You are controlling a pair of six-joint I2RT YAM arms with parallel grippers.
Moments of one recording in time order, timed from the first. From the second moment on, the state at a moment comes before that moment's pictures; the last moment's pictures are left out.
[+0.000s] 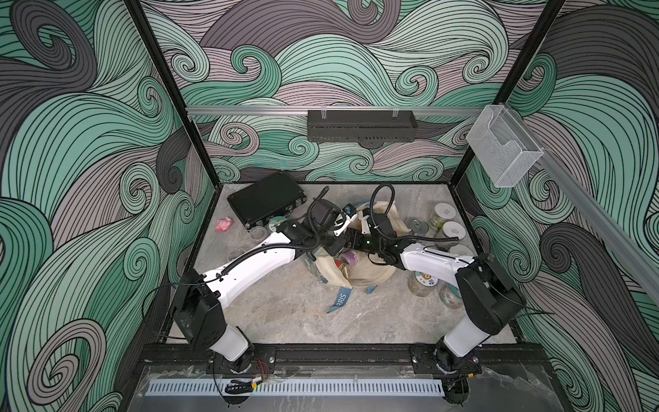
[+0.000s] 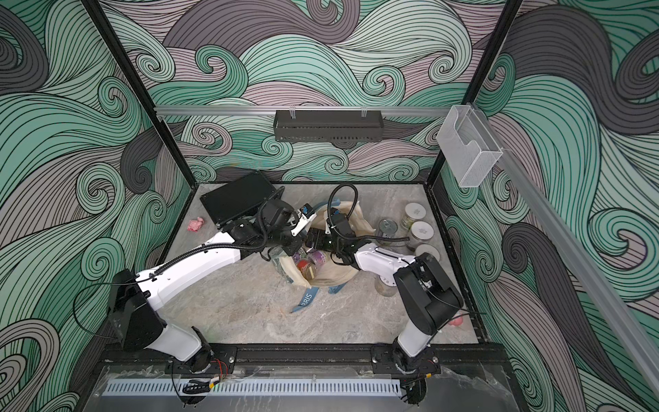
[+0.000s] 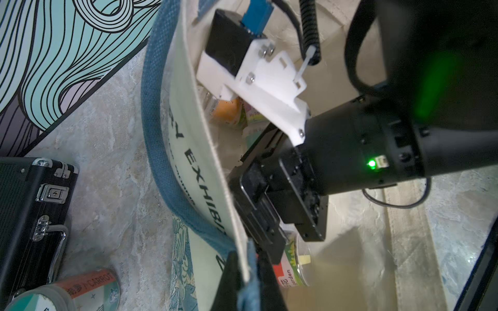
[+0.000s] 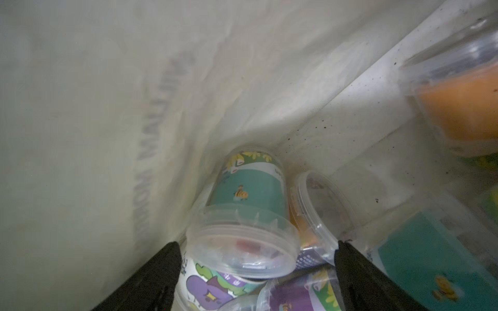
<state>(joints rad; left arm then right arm) -0.76 1.53 1.34 -0.62 0.01 0.14 0.59 1.68 0.93 0.11 -0.21 0.69</state>
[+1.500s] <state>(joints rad) -0.75 1.53 1.34 -0.61 -0.07 0.10 0.63 1.81 1.04 0.16 -0.20 0.85</state>
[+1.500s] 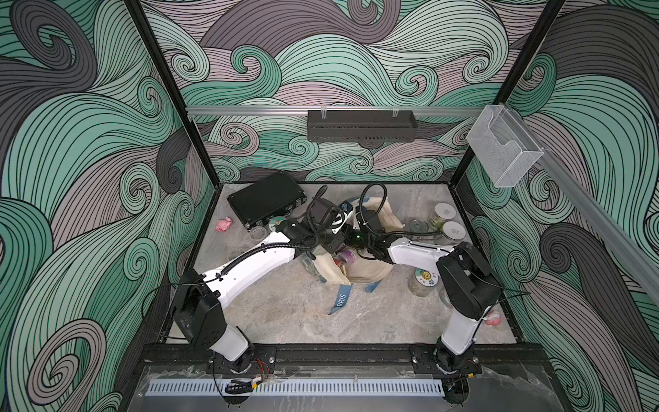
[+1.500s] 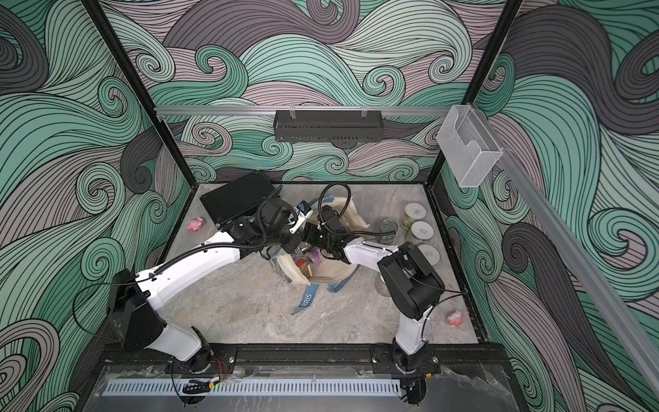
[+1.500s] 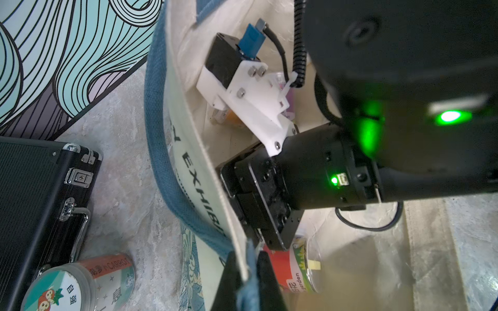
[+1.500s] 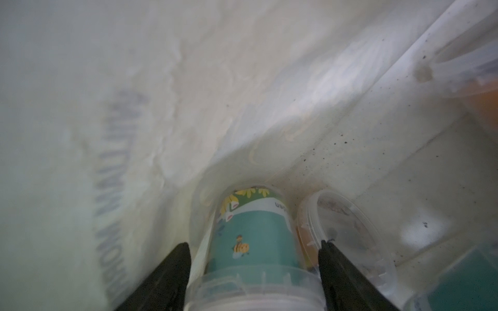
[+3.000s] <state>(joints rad) -0.51 1.61 1.41 -0.62 -0.04 -0.07 0.43 1.06 0.96 -0.58 -0.42 0.71</state>
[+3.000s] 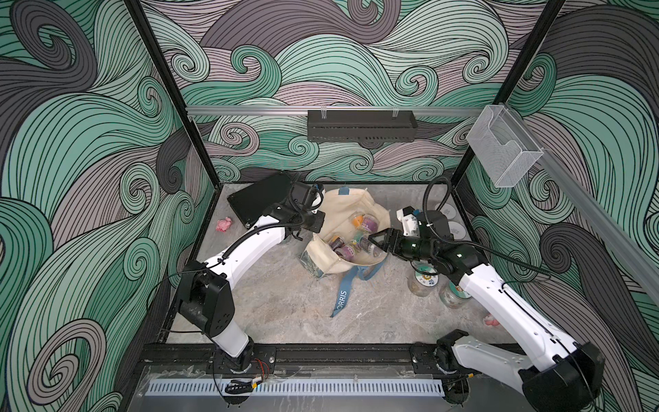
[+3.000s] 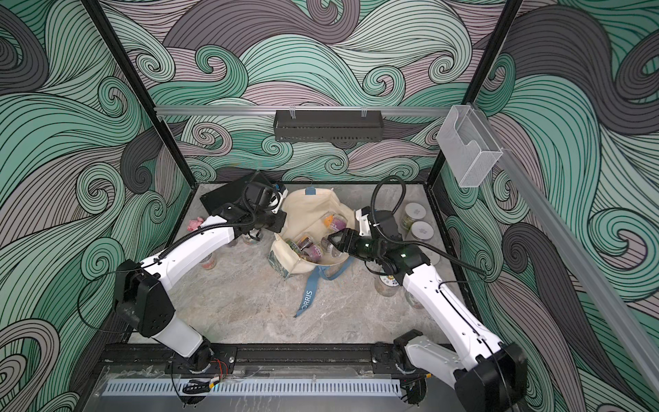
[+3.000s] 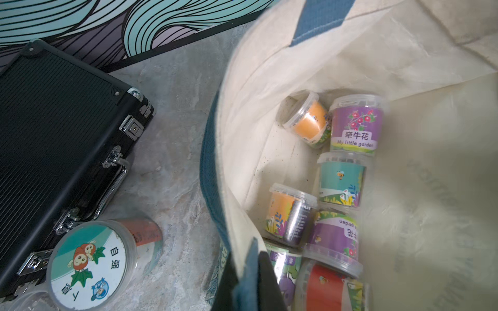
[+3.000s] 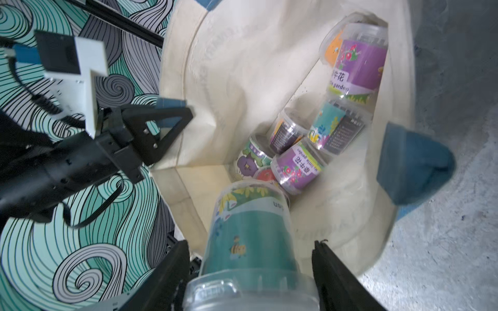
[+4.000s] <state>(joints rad) -0.48 1.61 1.41 -0.63 -0.01 -0.07 0.34 0.98 0.87 -1.25 -0.52 0.56</state>
